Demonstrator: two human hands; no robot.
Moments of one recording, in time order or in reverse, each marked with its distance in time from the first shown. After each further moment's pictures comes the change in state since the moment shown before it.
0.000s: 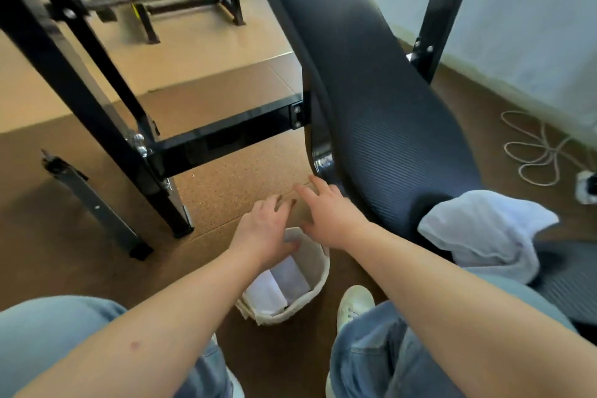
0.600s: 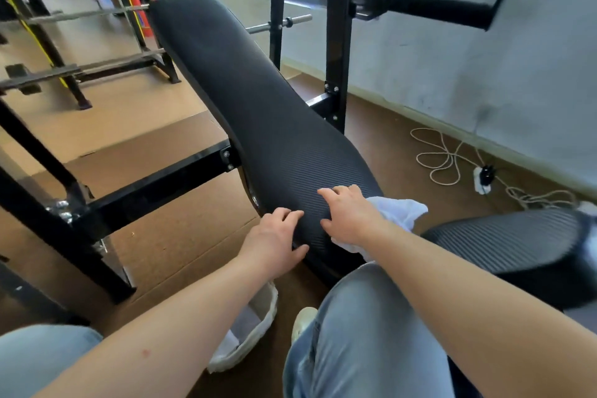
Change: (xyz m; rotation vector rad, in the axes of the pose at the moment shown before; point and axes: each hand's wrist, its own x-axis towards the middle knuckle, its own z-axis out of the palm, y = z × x) left_hand 0.005 0.150 -0.033 -0.077 0.053 0.291; right_hand -0.114 0.121 -0.092 -0.053 0.087 0.364
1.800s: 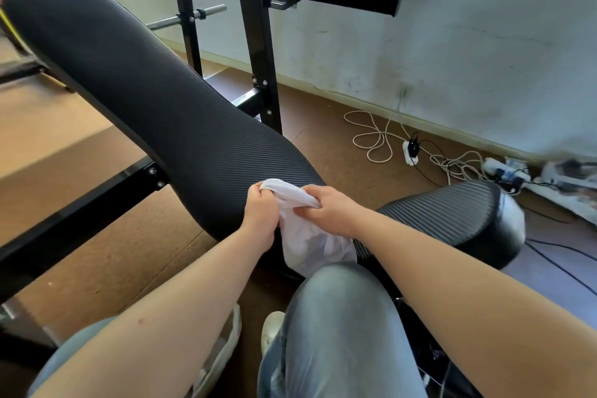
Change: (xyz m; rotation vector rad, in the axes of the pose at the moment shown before) left_hand 0.093 0.079 0.001 -1.445 0.036 -0.406; right_hand -0.020 0.066 -0.017 0.620 -0.010 0.150
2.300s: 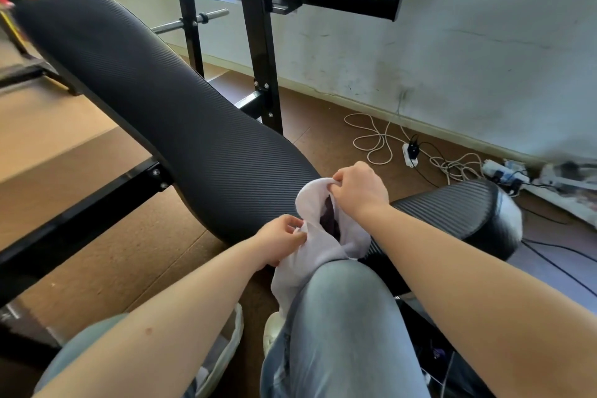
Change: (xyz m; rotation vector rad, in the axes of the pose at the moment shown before) left_hand -0.026 -0.012 -0.014 0.835 -0.408 -0.151; right_hand -0.003 0.002 -0.025 -0.335 0.500 0.173
